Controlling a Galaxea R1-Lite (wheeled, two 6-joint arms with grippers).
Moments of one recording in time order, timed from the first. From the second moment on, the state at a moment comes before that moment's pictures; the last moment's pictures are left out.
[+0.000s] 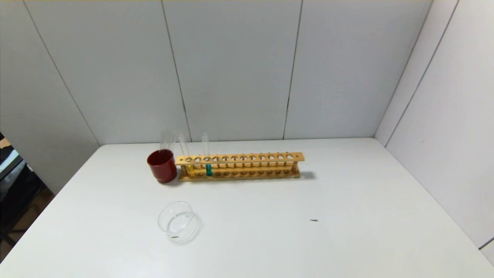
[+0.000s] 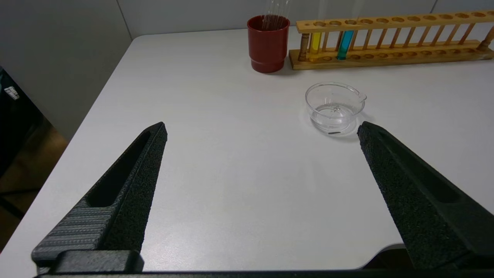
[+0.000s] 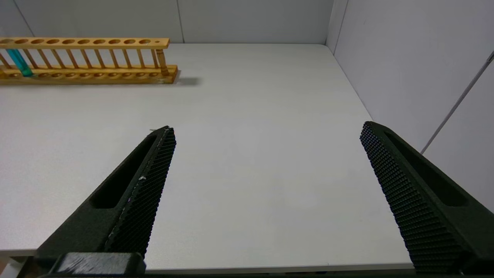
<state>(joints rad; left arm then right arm) 0.01 0.00 0.00 0.01 0.00 0.01 0.00 0.00 0.00 0.00 0.01 0.00</state>
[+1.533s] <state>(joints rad) -0.01 0.90 -0.69 0.02 -0.31 0.03 0.00 0.00 0.00 0.00 0.01 0.00</state>
